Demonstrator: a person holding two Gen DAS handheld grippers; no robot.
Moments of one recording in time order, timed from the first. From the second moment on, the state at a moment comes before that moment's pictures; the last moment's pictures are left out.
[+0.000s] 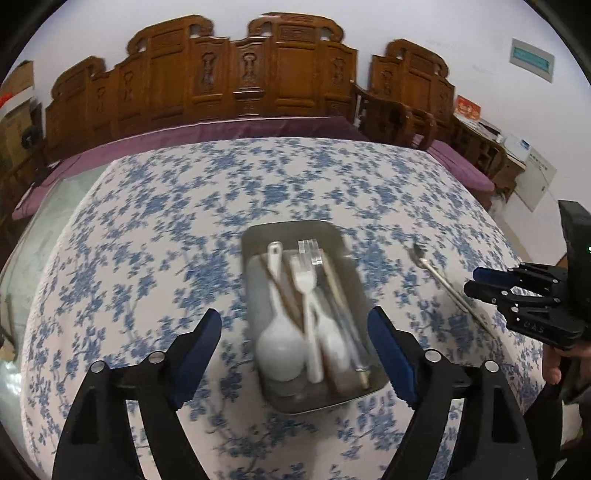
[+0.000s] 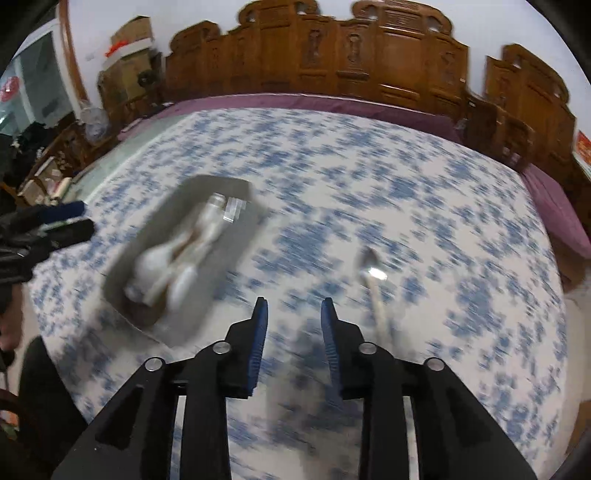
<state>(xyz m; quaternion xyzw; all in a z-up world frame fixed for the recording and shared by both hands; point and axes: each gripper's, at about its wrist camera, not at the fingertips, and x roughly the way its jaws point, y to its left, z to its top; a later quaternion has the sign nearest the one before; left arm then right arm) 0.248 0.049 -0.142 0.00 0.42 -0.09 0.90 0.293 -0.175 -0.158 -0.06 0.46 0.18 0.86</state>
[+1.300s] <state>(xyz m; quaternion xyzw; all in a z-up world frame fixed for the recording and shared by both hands) 0.257 -0.065 -0.165 0.03 0.45 -0.15 0.88 0.298 -0.254 -0.226 -0.07 0.52 0.13 0.84</state>
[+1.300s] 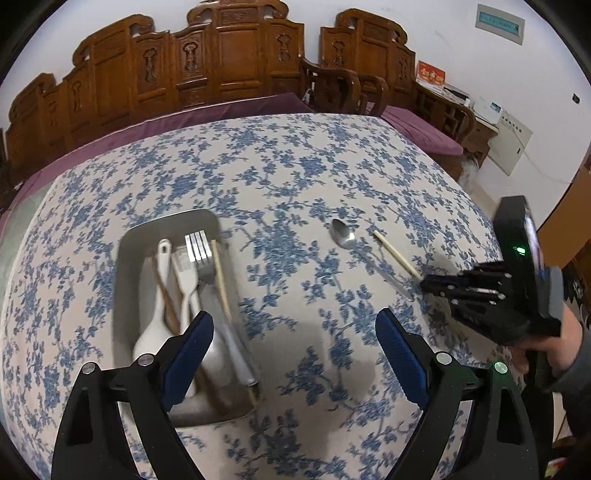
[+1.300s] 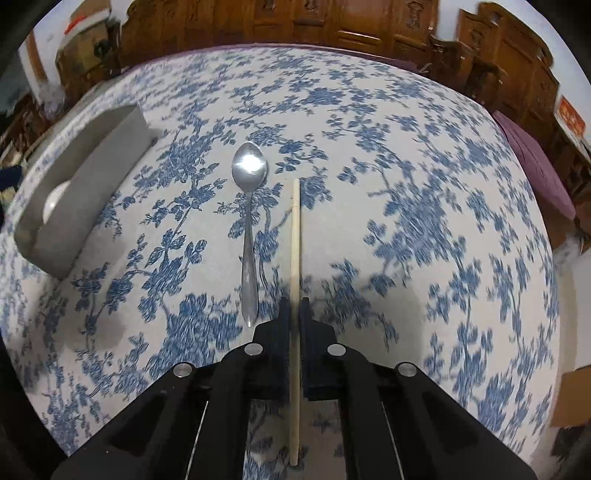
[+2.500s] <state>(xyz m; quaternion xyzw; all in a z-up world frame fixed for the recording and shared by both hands) 0.393 -0.156 -0.251 0.03 0.49 -0.12 0.86 0.278 -0.307 -0.235 -0.01 0.51 0.15 0.85</state>
